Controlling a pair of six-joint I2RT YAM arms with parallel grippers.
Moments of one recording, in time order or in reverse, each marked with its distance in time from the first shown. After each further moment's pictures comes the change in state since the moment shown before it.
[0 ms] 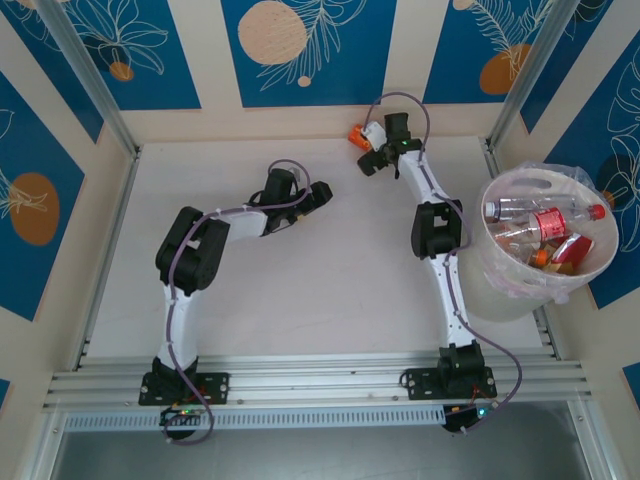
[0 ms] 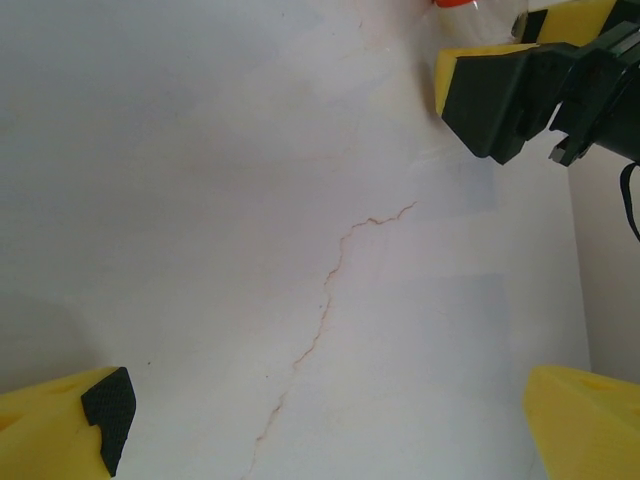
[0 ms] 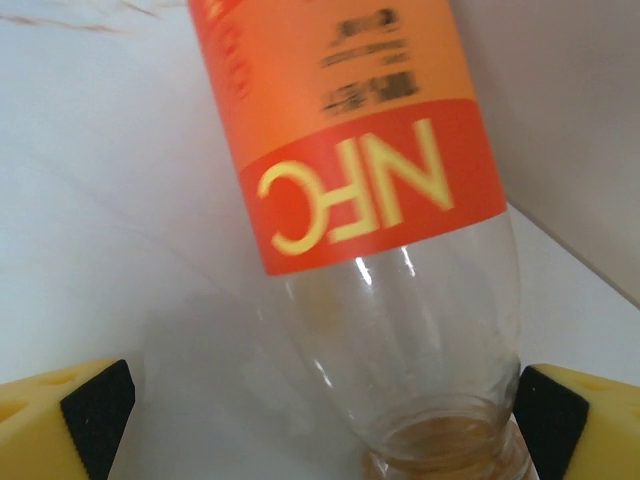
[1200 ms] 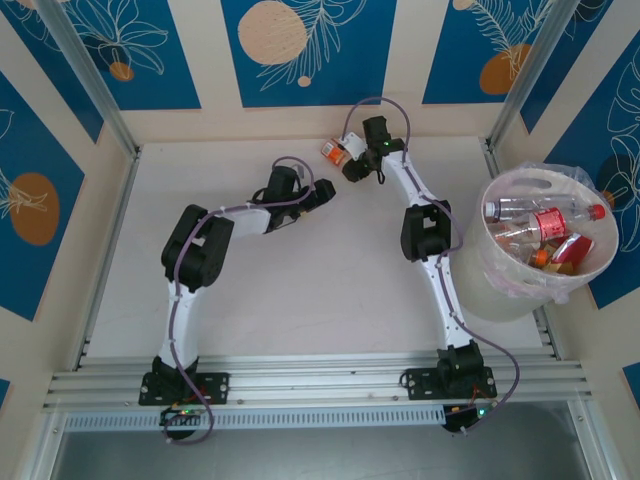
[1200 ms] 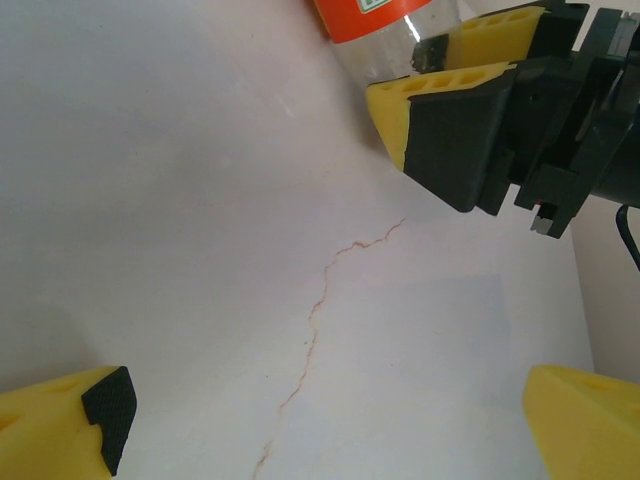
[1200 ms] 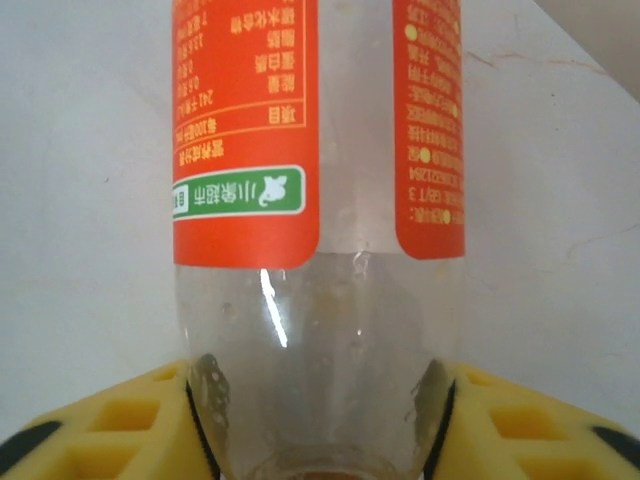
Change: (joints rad) left arm 0.000 0.050 0.057 0.022 0.015 0.035; right arm 0.085 -0.018 -0.002 -0.151 -0.106 -0.006
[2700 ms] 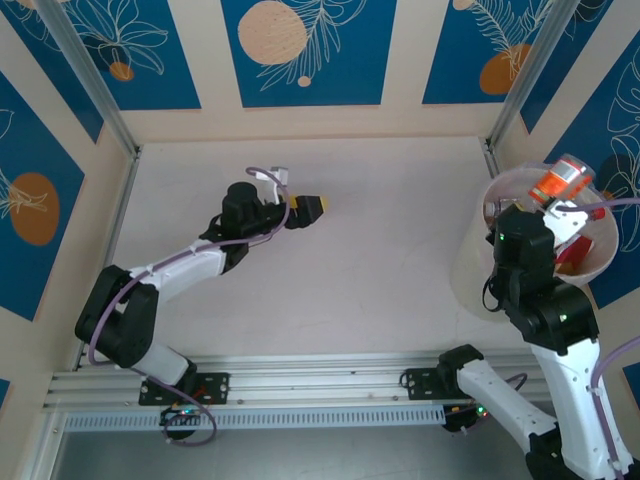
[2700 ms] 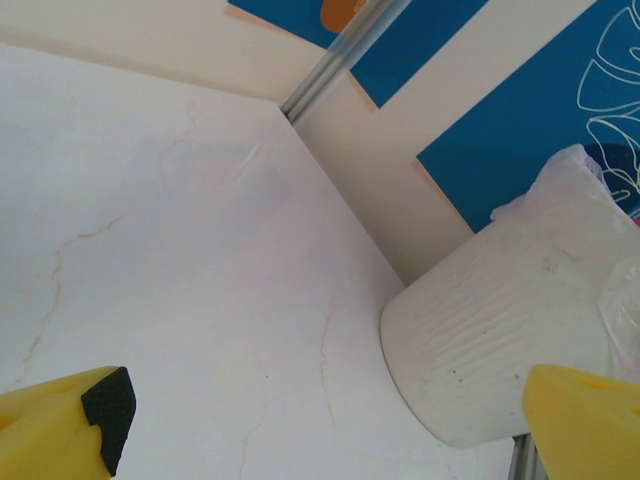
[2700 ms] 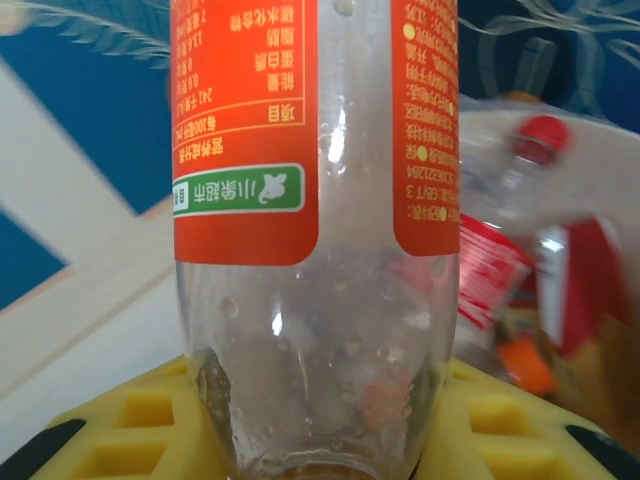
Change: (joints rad) left arm -0.060 -0.690 -0.528 0.203 0.157 0.201; right arm 0.096 -2.057 -1.396 -0.249 1.072 1.274
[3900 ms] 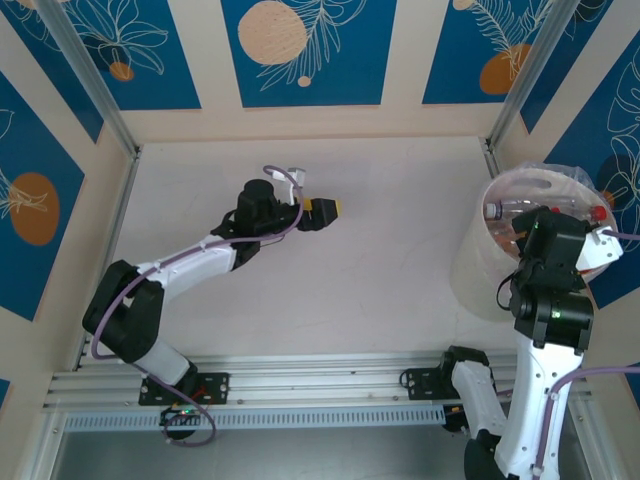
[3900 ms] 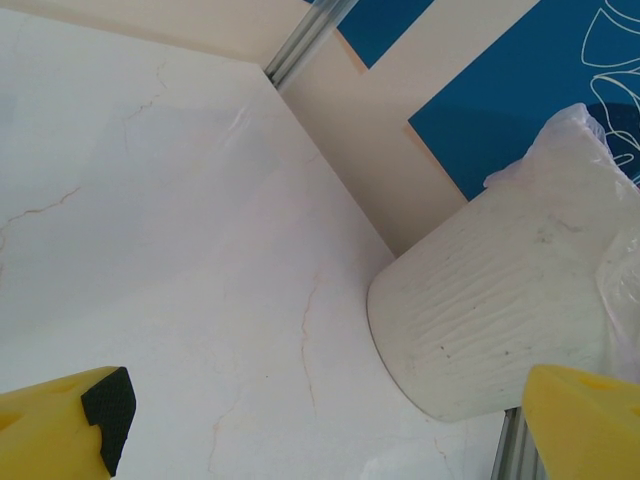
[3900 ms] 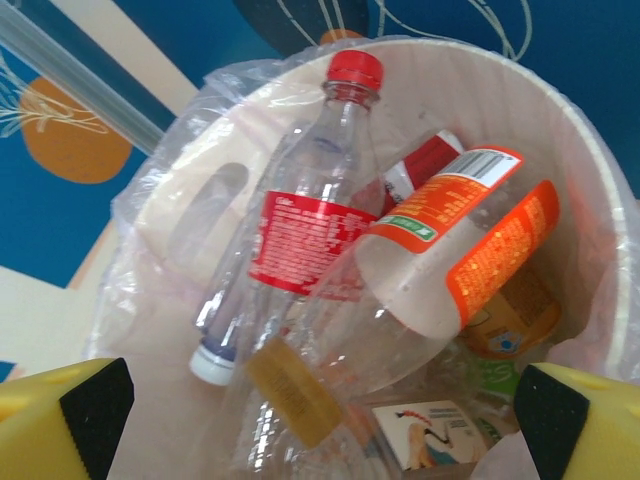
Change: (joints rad) left arm -0.066 0.045 0.088 -0.102 -0.020 0.019; right arm -0.543 -0.004 0.029 -0.042 -0.412 0.116
